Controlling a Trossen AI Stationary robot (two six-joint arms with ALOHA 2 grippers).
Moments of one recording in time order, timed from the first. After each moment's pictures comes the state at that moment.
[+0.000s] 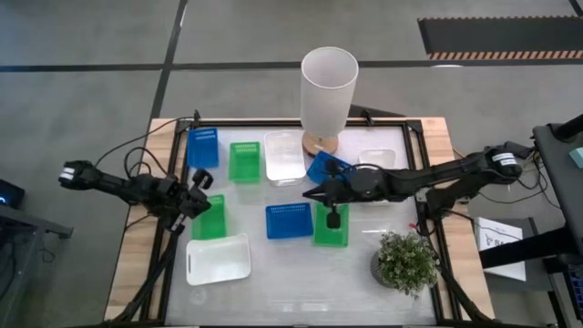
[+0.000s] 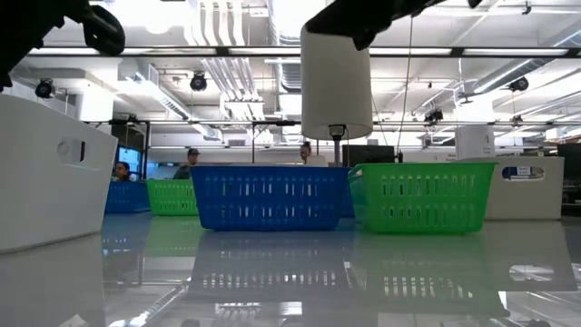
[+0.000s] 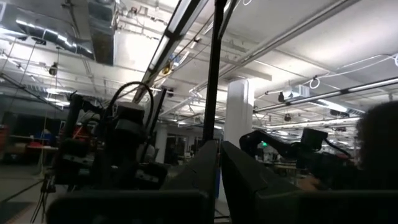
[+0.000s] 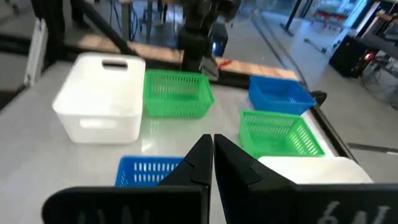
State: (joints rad) left arm -0.23 0.43 0.01 0.93 0.08 -0.18; right arm 0.11 1.40 0.95 0.13 0.13 -0.15
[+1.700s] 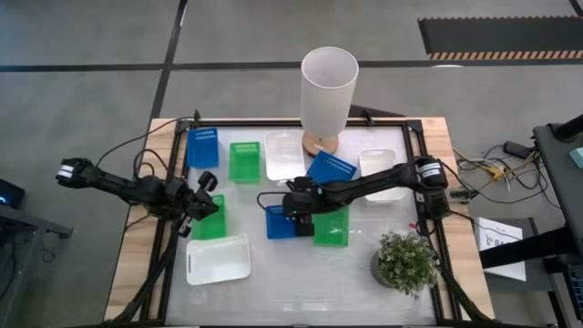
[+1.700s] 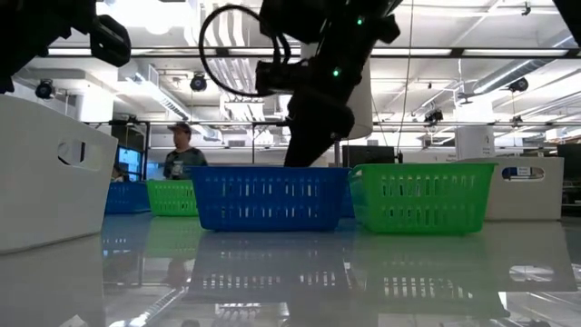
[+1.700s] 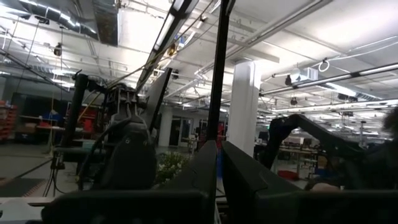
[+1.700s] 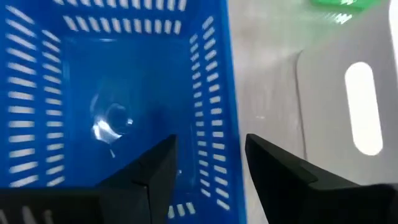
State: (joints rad) left arm -0.23 0.50 0.01 0.93 0.07 -0.17; right arm 0.08 2.01 1.47 -0.55 0.21 -0.04
